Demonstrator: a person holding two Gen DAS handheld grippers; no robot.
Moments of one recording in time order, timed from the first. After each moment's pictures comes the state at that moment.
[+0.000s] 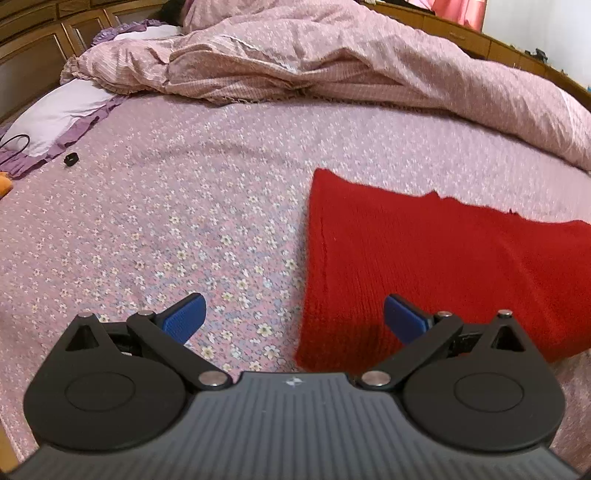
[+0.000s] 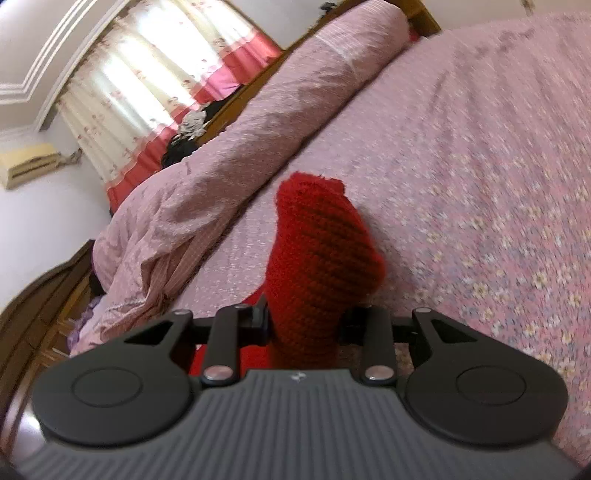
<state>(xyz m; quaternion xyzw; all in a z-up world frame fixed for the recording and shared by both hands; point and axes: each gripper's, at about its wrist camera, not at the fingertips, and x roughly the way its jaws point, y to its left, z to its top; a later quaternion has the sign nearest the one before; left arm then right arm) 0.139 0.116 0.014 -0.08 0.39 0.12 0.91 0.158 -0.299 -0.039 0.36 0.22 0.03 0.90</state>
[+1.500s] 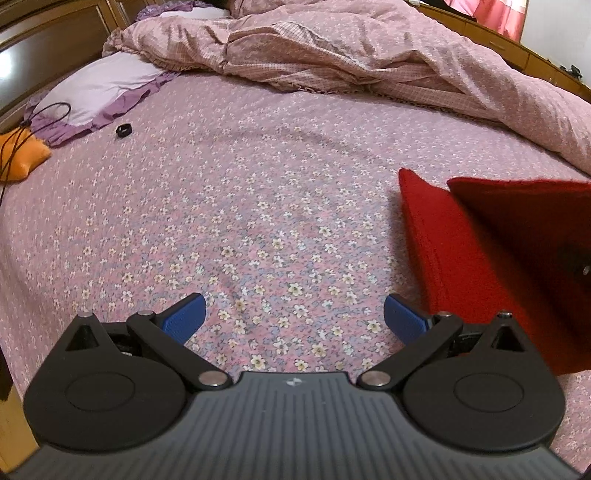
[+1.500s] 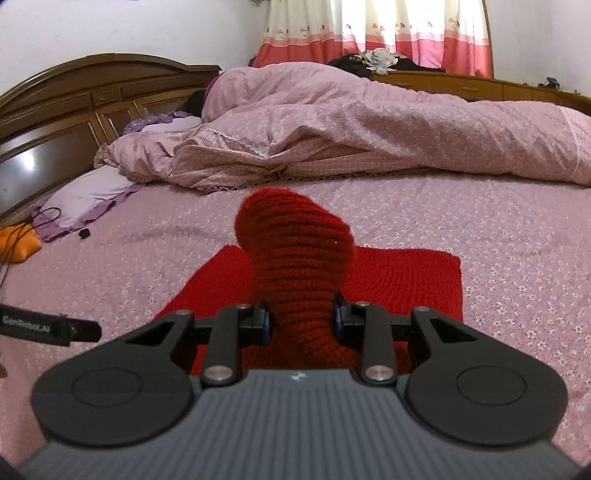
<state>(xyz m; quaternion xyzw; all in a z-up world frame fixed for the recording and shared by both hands) 0.114 0.191 0.004 -0.11 0.40 0.17 0.89 0.158 -0.094 -0.001 0.00 0.24 0.21 0.95</state>
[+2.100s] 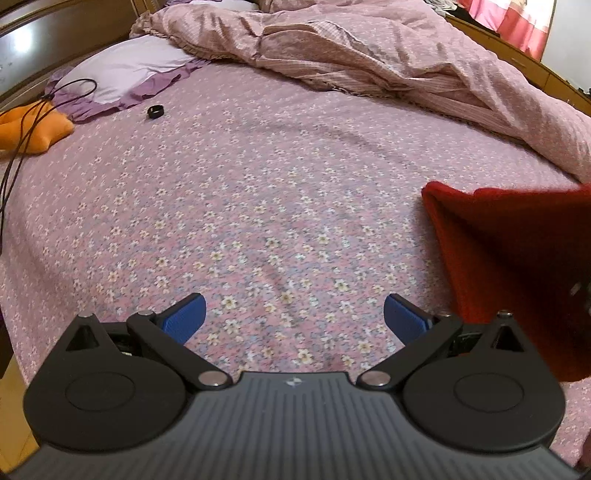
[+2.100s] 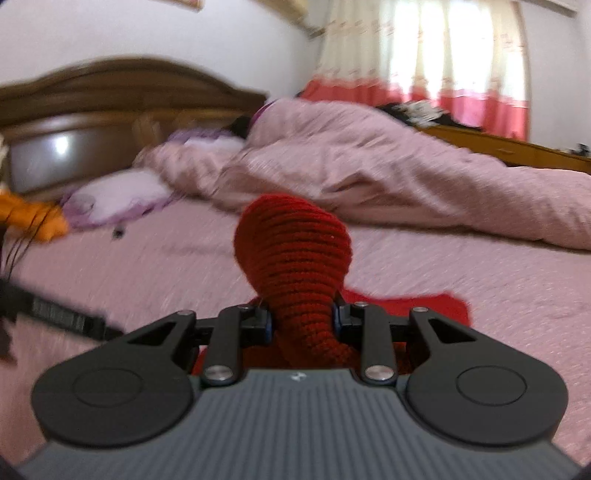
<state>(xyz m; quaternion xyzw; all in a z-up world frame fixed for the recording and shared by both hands) 0.095 0.223 -0.001 -0.14 0.39 0.20 0.89 0.120 -0.040 0.000 -0.07 0.16 0.27 0.95</state>
